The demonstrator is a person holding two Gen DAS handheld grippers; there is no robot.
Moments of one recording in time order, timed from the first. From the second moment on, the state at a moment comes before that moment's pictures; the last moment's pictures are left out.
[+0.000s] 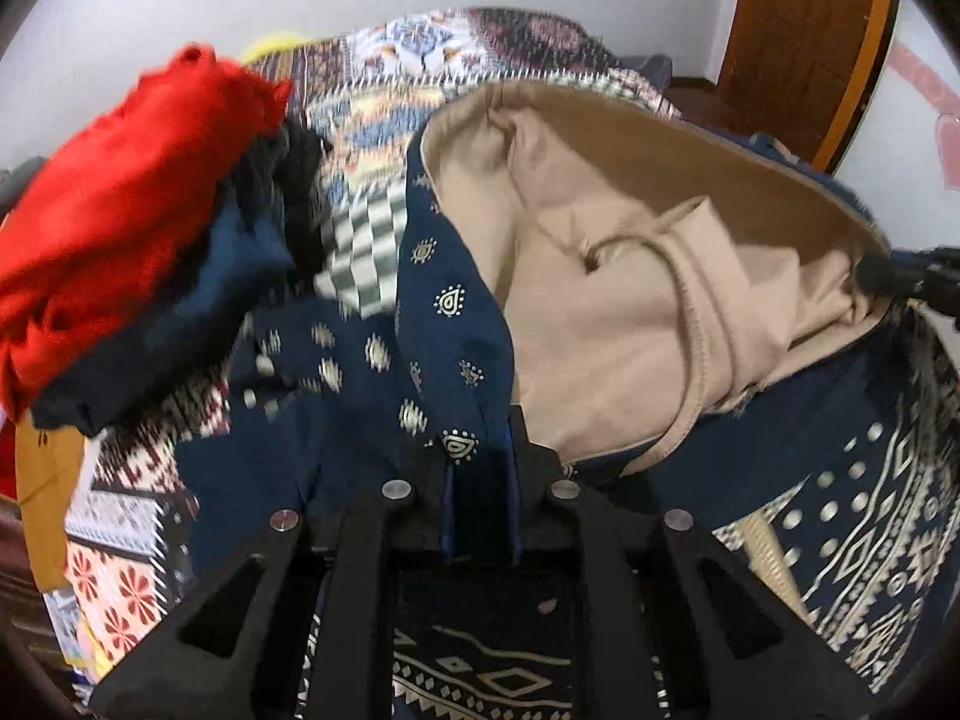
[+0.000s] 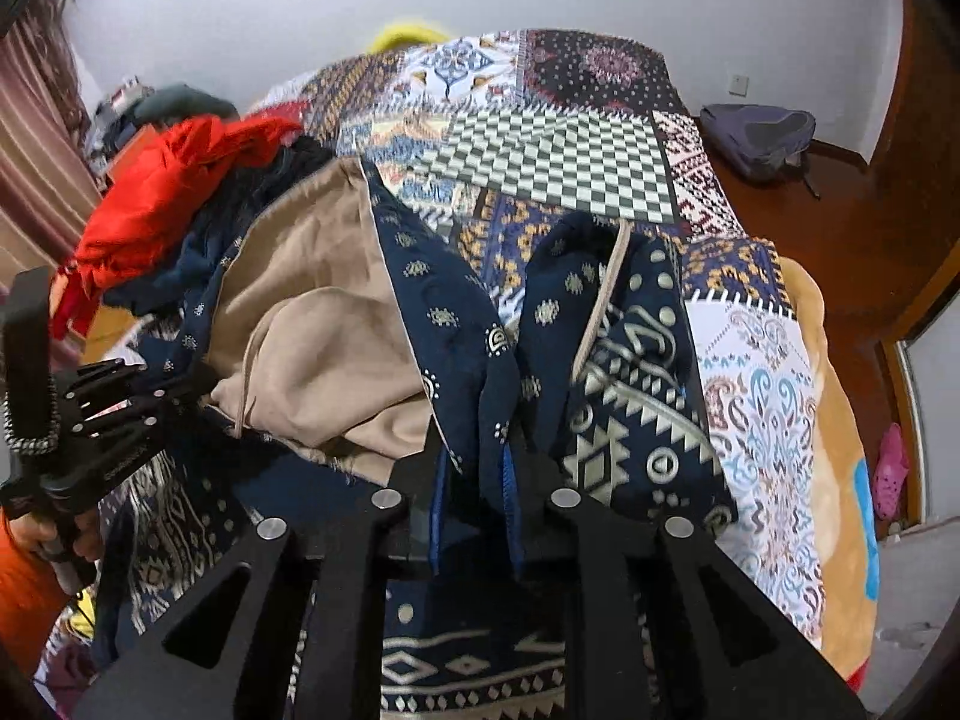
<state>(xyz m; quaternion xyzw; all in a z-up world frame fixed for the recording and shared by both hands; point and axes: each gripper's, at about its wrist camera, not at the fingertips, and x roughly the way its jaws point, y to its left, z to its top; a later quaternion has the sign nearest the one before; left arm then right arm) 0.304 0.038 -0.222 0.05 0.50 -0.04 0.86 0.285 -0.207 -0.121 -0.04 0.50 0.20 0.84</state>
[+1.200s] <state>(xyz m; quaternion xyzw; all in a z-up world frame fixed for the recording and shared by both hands) 0.401 0.066 -0.211 -0.02 0.48 -0.06 0.88 0.374 -0.152 -0.138 -0.02 0.52 0.24 0.82</state>
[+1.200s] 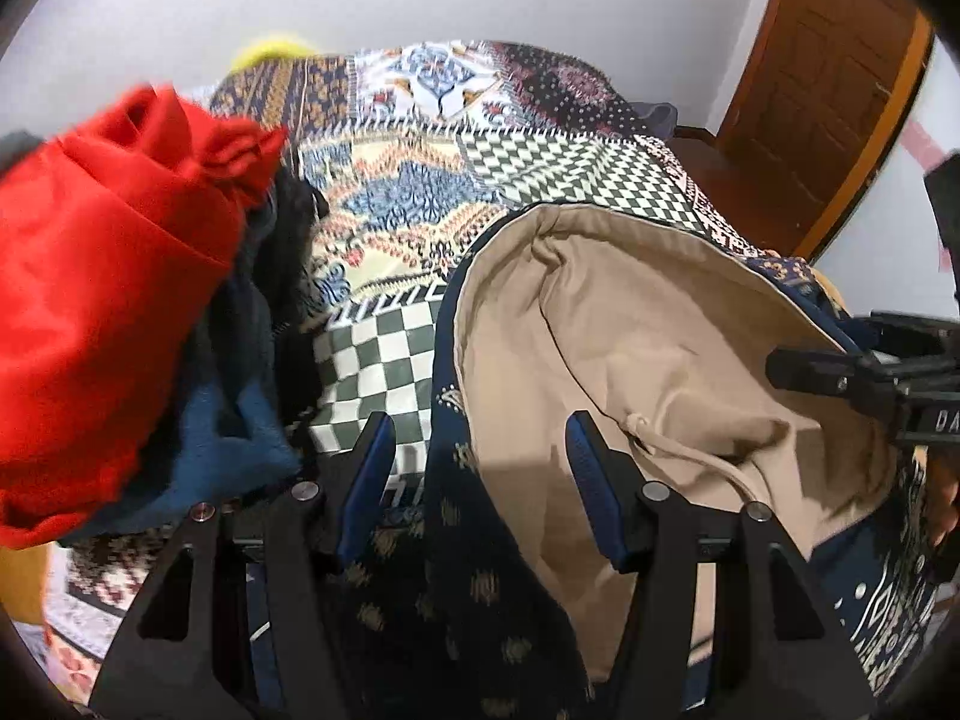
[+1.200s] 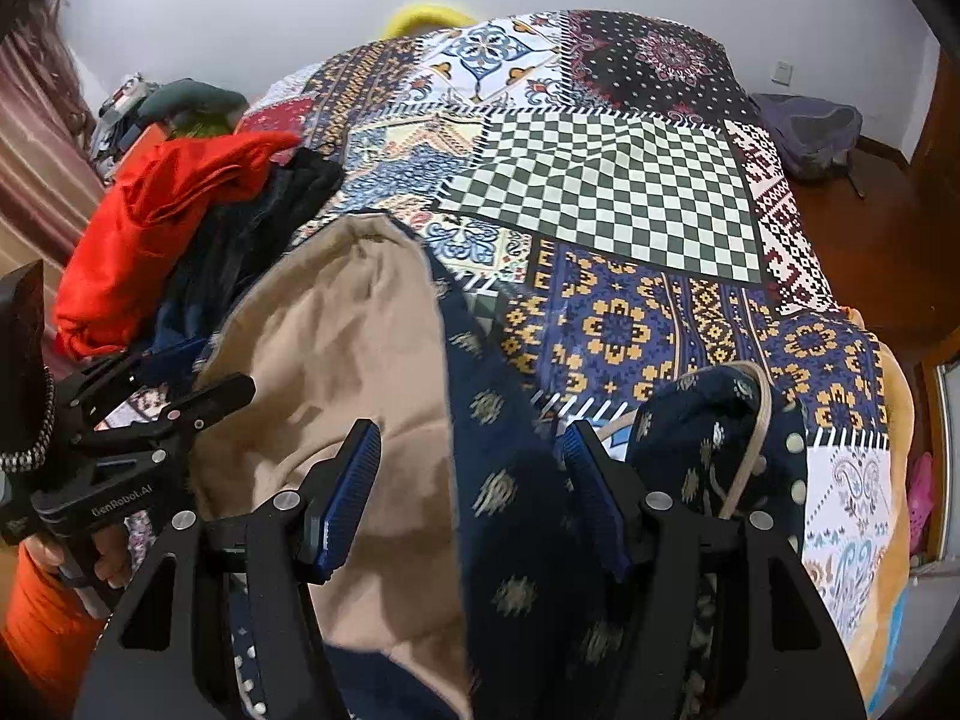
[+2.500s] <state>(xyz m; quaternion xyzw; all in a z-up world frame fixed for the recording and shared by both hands) 0.250 0.045 -0.191 -0.02 0.45 -0.13 0.88 0.244 -0.190 -0.117 -0.06 0.48 0.28 0.83</state>
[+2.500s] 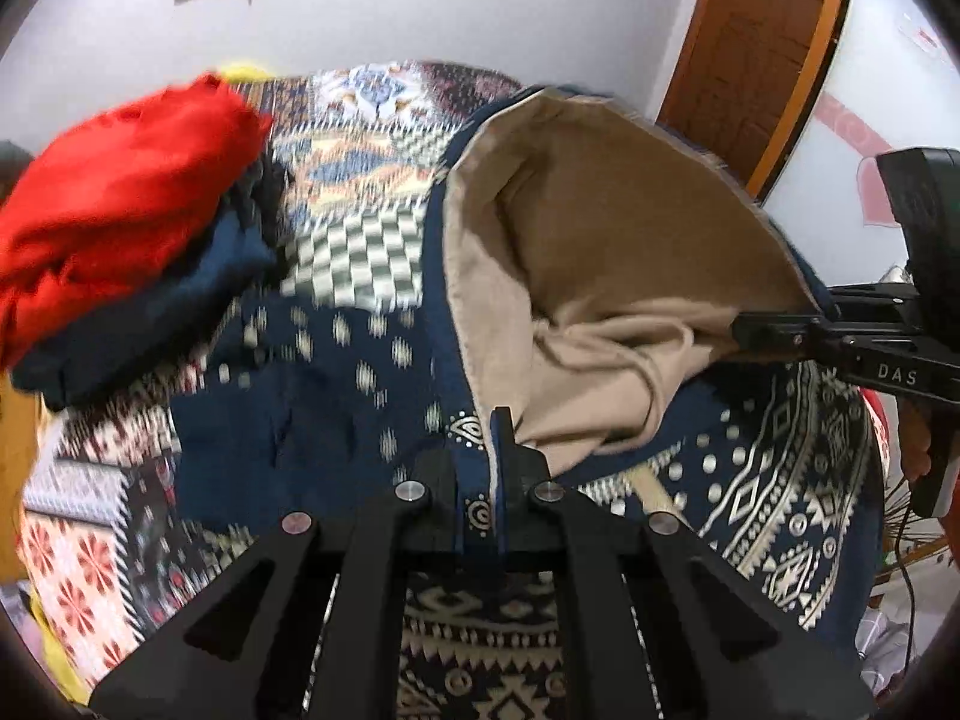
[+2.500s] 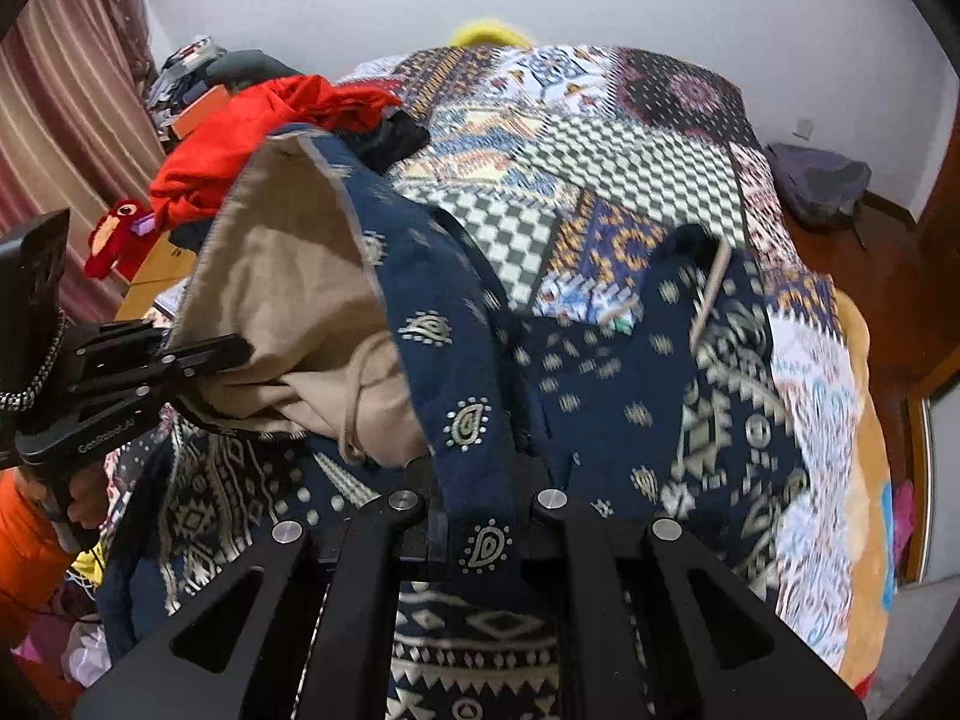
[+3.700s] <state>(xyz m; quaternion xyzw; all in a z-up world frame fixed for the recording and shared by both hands) 0.277 0.042 -0.183 0.00 0.46 -0.11 0.88 0.239 -0.134 -0.116 -0.08 0.49 0.27 0.83</state>
